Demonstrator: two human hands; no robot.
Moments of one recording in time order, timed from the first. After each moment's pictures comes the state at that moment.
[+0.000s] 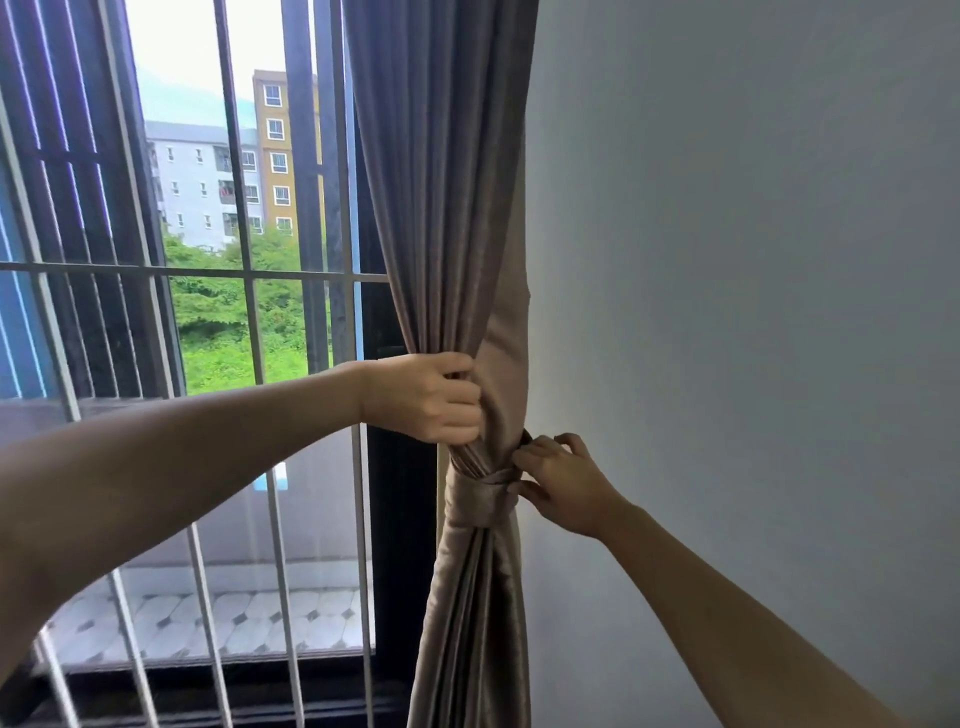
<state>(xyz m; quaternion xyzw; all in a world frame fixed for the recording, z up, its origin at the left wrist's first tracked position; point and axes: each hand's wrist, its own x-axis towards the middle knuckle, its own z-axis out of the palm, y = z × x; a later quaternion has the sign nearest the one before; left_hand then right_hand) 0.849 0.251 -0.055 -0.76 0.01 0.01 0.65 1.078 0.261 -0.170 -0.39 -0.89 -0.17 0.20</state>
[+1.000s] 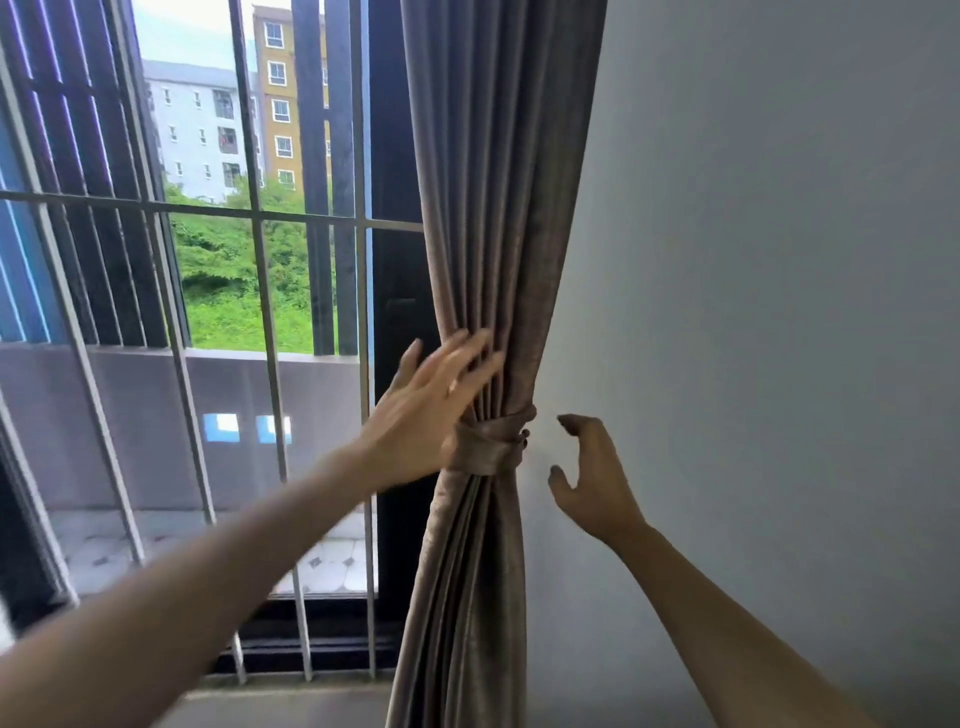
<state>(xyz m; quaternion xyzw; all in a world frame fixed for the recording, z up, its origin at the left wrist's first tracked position) 0.855 0.217 -0.160 -0.80 -0.40 -0.28 0.35 1.091 0.242 -0.222 -0.47 -0.77 0.06 0.42</state>
